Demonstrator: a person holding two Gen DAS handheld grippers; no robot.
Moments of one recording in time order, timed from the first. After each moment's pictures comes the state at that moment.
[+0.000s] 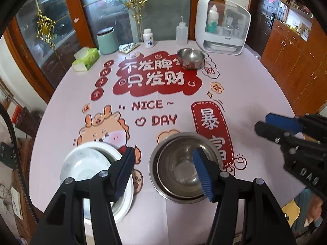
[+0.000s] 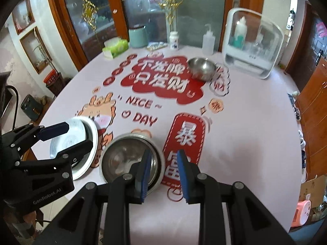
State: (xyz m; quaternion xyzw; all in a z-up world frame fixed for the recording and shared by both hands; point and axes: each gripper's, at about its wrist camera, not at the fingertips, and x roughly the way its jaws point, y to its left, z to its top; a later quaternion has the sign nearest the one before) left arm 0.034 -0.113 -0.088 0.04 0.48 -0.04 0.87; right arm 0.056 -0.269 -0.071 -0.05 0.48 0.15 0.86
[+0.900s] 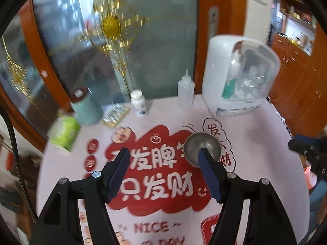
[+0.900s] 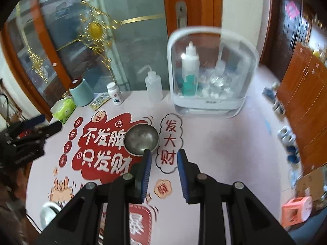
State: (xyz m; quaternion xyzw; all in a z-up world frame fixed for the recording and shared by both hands) left arm 0.365 -0.142 -0.045 0.04 0.44 -0.07 0.90; right arm 0.328 -0.368 -0.042 0.04 0.48 0.05 0.87
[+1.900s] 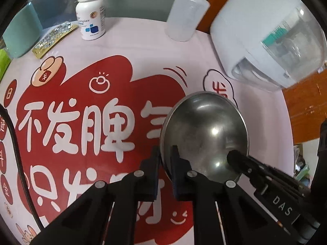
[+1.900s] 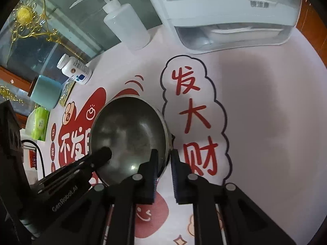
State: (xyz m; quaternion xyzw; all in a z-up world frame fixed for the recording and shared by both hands) left arm 0.461 -0.184 -0.249 -0.08 0.60 -0.12 0.79; right arm 0.425 -0.350 -0.226 0.17 0.59 0.02 0.79
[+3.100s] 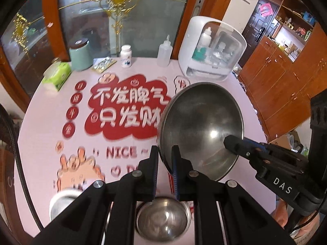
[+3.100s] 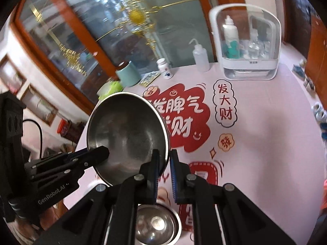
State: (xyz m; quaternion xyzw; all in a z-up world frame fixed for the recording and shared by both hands) left arm 0.156 -0.114 -0.033 -0.04 0.50 -0.12 0.86; right arm 0.166 -0.279 -0.037 0.09 0.48 0.16 0.86
